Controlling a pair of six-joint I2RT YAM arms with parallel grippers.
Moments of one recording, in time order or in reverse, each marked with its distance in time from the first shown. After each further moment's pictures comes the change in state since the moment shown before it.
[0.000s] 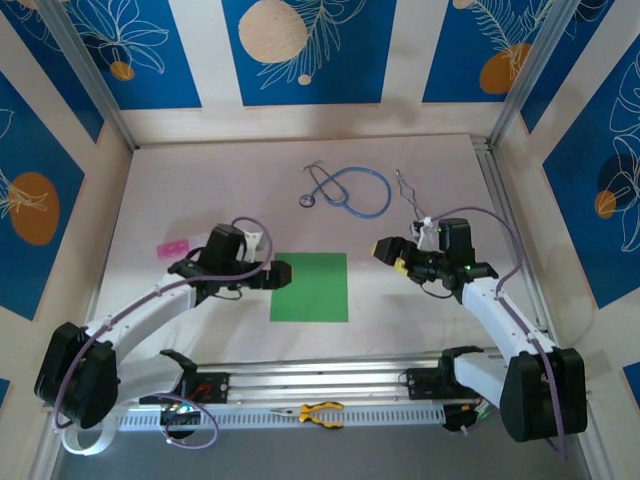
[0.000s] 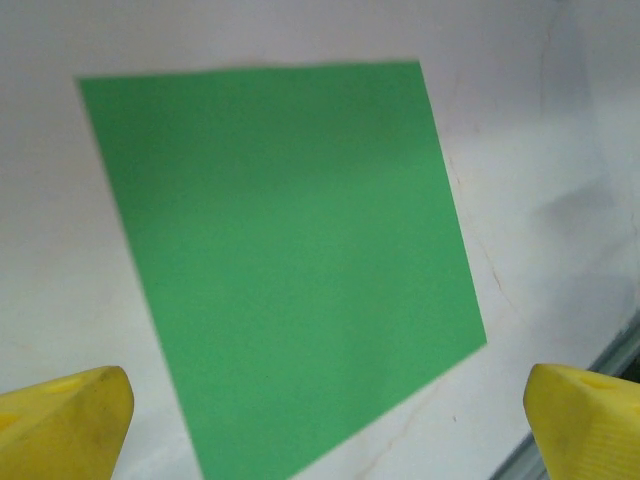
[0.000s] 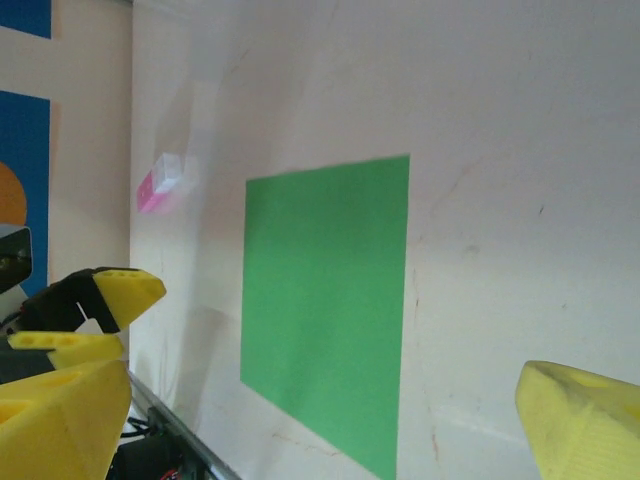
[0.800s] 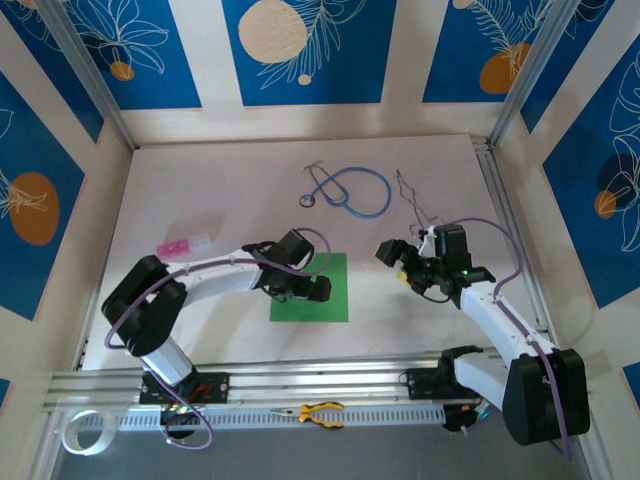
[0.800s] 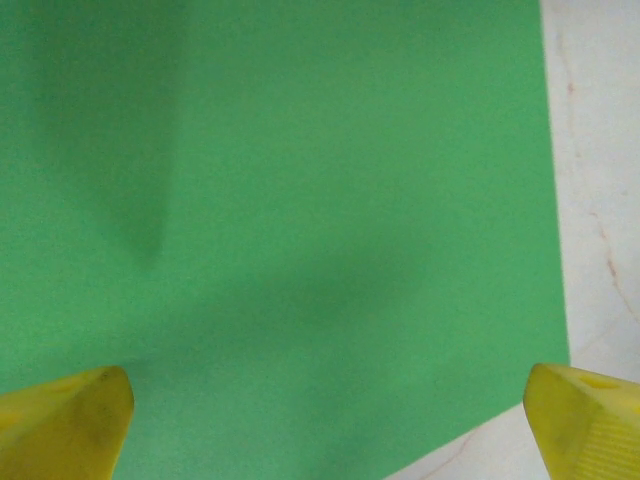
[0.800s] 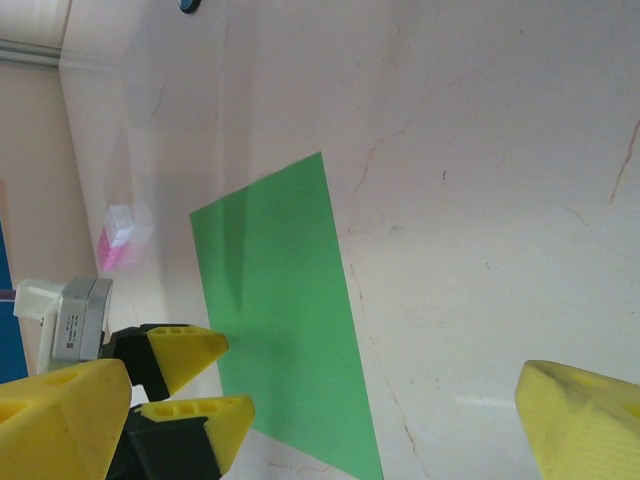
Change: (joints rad) left arm -0.280 0.470 0.291 -0.123 -0.199 -0.118; right arm 0.025 -0.012 -0.032 -0.020 0.141 0.168
